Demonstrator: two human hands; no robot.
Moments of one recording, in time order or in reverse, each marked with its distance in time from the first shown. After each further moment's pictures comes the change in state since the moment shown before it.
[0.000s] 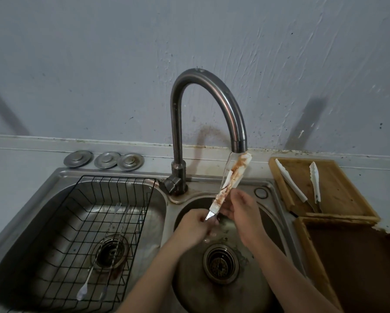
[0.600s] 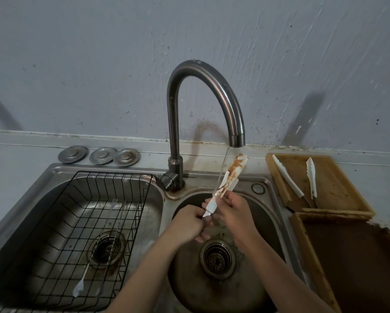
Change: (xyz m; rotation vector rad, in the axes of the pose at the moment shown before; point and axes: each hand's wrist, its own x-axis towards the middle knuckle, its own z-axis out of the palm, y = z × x) left_hand -0.005 0.011 -0.005 0.095 -0.060 -0.113; right_hand -0.008 0.009 0.002 -0.059 -0.107 0.007
